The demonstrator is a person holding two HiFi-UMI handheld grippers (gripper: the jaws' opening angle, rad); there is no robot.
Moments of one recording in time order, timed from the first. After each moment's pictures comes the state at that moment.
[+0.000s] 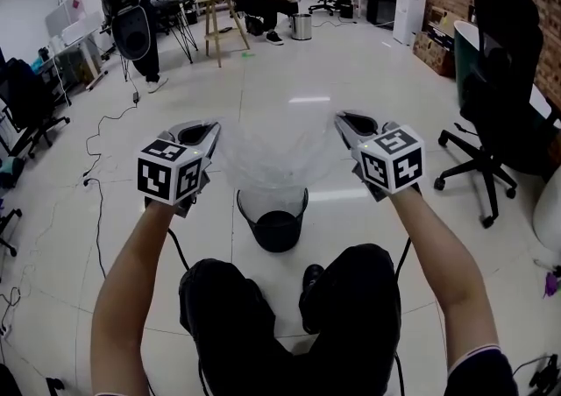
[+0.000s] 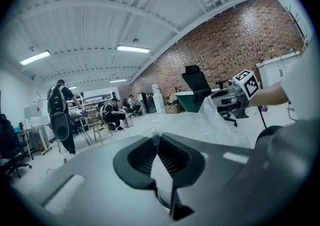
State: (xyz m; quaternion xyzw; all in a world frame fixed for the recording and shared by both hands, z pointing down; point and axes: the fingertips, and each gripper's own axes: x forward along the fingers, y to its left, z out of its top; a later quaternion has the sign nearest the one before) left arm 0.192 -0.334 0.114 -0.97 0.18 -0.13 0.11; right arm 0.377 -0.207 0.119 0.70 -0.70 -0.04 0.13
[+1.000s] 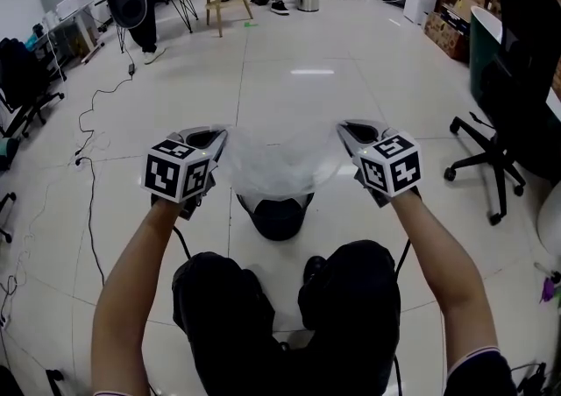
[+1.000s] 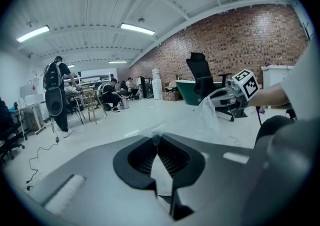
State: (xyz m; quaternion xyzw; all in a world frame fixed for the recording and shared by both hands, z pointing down) left arm 0.215 -0.379 0.215 -0.96 0.17 -0.20 0.04; right arm 0.403 -0.257 0.222 0.69 -0.70 0.04 0.17
